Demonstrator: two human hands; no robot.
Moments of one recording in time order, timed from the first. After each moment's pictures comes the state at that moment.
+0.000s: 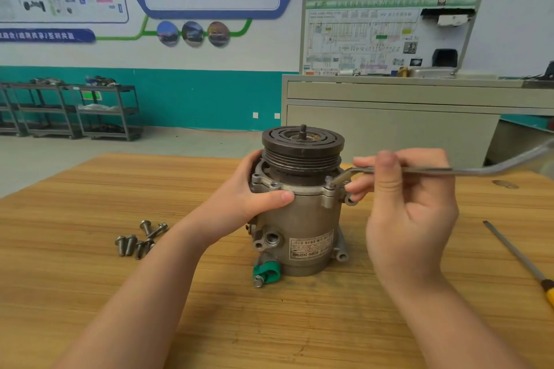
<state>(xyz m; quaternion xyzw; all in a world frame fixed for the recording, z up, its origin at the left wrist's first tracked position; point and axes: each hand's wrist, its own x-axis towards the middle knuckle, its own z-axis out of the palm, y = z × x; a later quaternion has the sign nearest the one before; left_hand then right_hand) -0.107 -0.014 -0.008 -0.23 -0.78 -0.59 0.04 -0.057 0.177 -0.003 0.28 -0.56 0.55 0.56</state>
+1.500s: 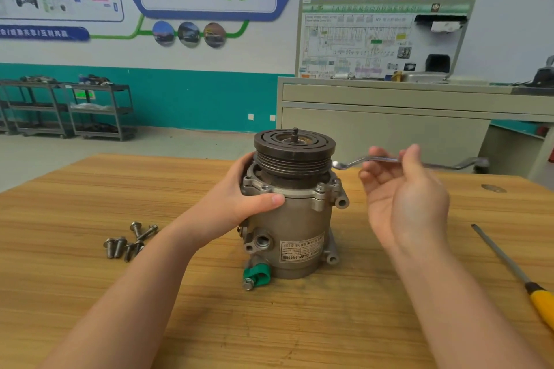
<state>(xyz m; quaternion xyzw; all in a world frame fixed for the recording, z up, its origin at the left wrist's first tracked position) -0.107 -0.014 -0.007 -0.23 -0.77 -0.59 0.04 -0.080 0.202 0.016 0.09 -0.35 0.90 0.26</state>
